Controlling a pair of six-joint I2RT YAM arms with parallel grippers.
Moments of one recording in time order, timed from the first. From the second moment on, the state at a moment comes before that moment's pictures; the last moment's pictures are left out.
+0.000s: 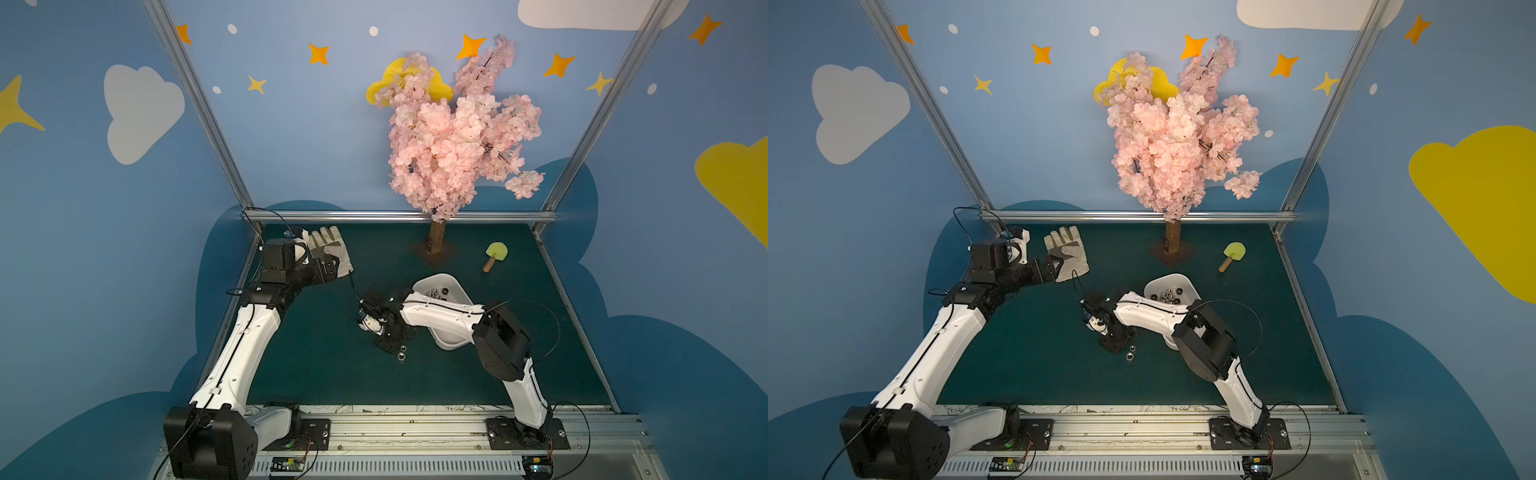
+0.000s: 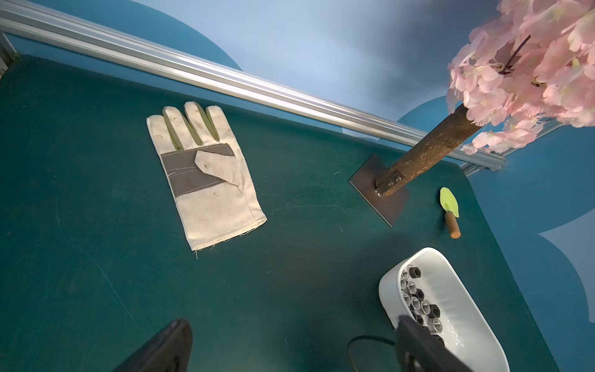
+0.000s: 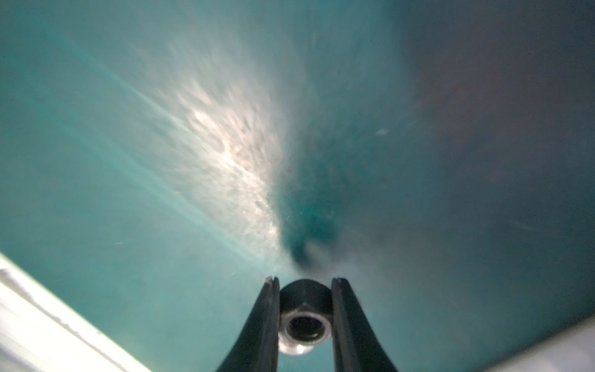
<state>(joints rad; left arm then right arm) -0.06 1.20 1.07 -0.47 0.25 -0.30 1.05 2.12 1.74 -1.05 -0.05 -0.06</state>
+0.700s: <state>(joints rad) -0.05 1.24 1.03 -0.40 0.35 -0.34 0.52 1.89 1.64 -1.13 -0.02 0.05</state>
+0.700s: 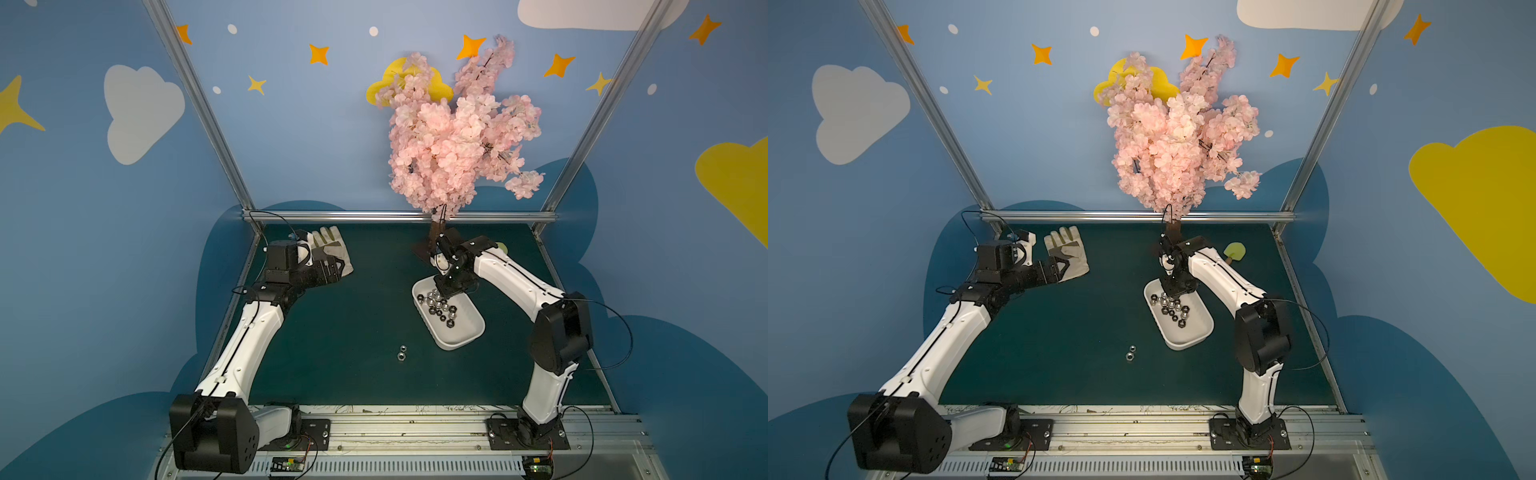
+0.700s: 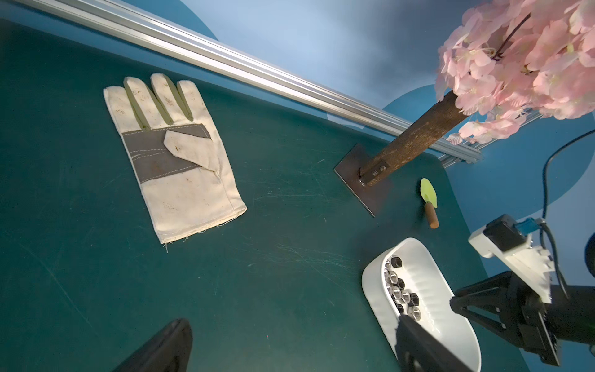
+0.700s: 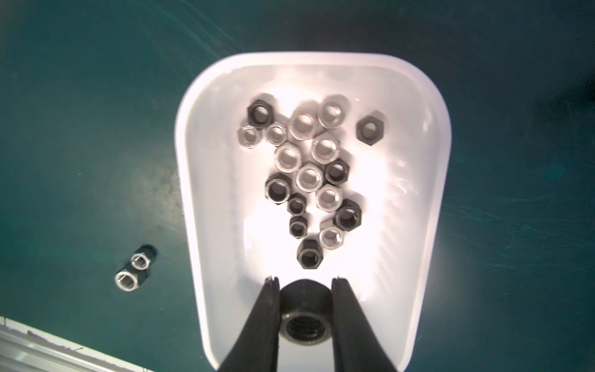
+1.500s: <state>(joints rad) -0.06 1.24 1.03 -0.40 0.36 -0.33 0.45 2.20 1.80 -1.12 0.08 0.02</state>
